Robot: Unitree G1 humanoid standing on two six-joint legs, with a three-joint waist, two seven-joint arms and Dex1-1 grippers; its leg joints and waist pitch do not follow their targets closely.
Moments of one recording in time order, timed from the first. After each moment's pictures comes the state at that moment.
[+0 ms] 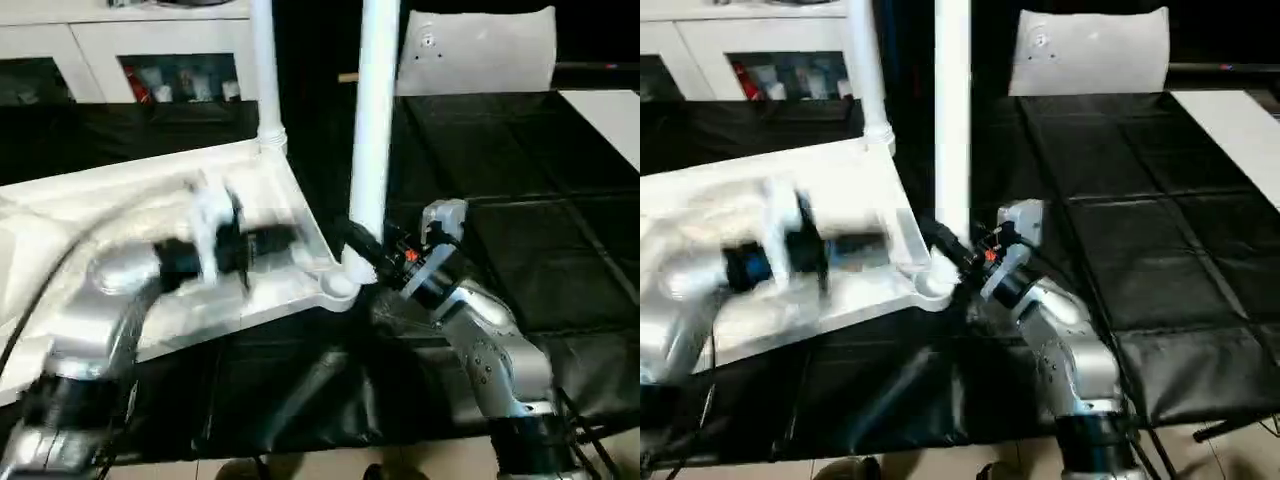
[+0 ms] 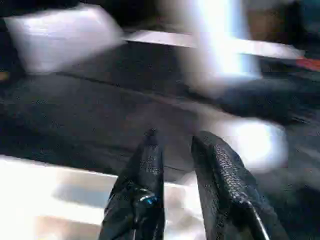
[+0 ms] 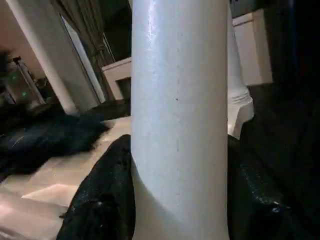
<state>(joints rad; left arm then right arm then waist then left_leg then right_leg) -0.45 0.42 0.01 0.03 -0.30 0.36 -0.86 -0.27 -0.06 0.03 0.00 0.43 0.29 0.60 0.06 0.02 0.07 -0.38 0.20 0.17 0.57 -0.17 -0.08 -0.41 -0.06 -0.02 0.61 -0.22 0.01</state>
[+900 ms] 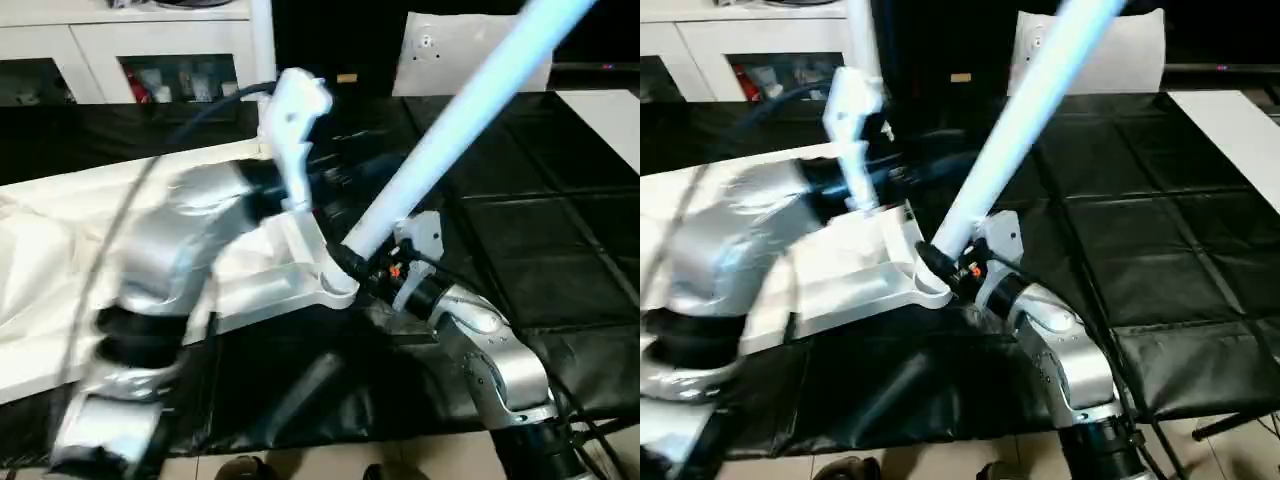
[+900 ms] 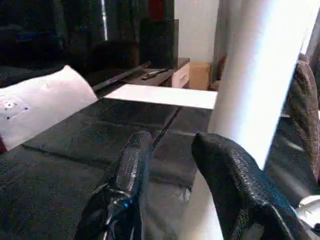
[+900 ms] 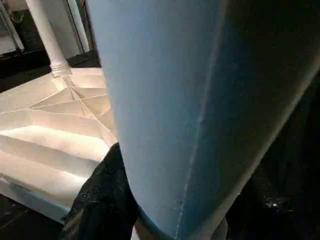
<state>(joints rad) -0.69 0.27 -0.12 -0.18 -0.38 0.67 -0.74 -0.25 -0.12 0.15 0.01 0.26 0.29 0.53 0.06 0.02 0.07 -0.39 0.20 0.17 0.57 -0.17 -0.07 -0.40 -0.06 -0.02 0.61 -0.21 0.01</state>
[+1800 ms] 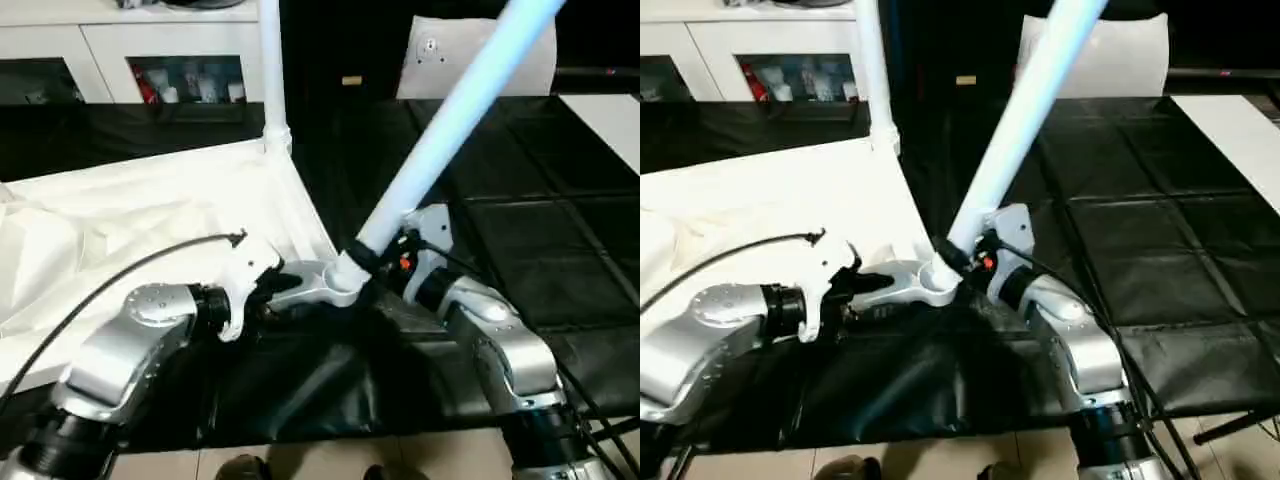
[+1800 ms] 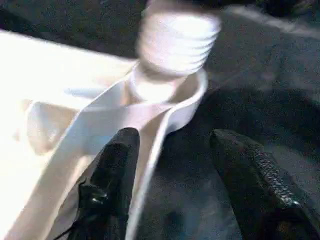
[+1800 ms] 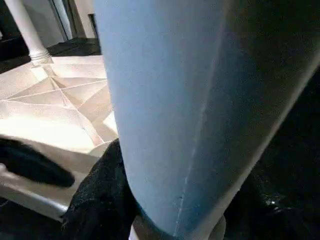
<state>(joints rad) -0.28 0.51 -0.22 -0.12 -0.24 0.61 -0.77 -0.30 -0.17 0.11 0.04 0.27 0.36 0.53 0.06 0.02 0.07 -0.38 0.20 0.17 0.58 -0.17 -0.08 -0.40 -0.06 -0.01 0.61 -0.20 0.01</state>
